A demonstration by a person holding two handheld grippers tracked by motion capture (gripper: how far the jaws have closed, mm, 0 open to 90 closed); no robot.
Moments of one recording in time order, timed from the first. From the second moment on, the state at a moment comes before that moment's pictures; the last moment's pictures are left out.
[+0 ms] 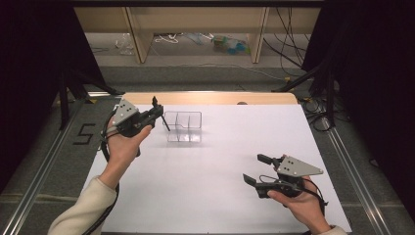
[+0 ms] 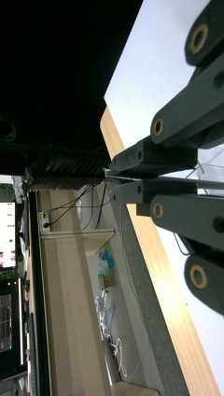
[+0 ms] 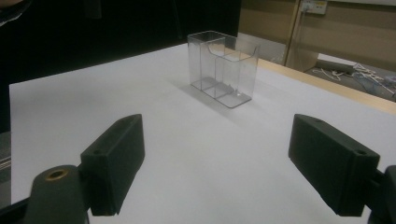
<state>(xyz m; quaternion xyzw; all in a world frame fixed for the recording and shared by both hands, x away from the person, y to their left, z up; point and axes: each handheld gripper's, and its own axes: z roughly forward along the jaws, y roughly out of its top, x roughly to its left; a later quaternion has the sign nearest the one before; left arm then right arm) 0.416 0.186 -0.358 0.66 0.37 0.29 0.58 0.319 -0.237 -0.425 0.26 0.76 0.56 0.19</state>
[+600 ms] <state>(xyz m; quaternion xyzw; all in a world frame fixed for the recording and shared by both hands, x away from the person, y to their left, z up) 0.418 0.186 -0.357 0.66 0.37 0.29 0.58 0.319 -0.237 -0.426 0.26 0.76 0.56 0.19</state>
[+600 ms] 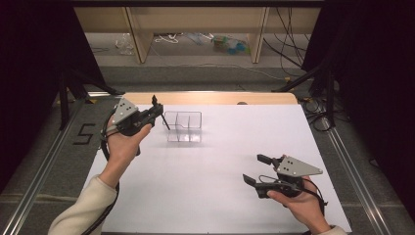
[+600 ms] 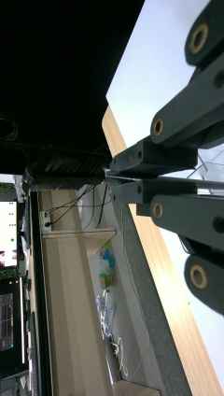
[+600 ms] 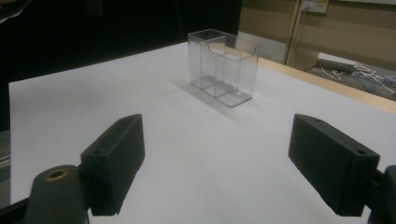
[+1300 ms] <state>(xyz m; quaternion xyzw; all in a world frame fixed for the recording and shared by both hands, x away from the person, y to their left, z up) 0.422 0.188 -0.355 0.66 0.37 0.30 0.58 0.319 -0.237 -0.426 0.26 0.76 0.56 0.19</state>
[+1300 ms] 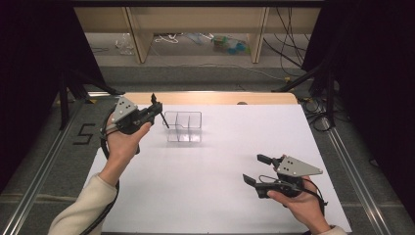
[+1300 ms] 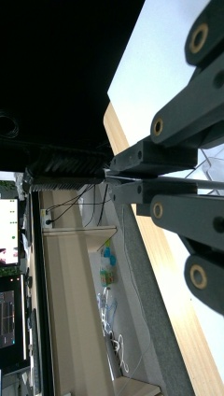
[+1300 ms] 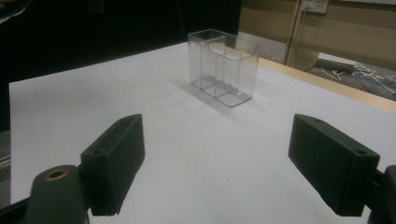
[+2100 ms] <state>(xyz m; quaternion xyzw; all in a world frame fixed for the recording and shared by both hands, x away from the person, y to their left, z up) 0.428 0.187 -0.354 0.66 0.38 0.30 0.58 0.319 -0.237 -0.426 0.27 0.76 0.56 0.19</state>
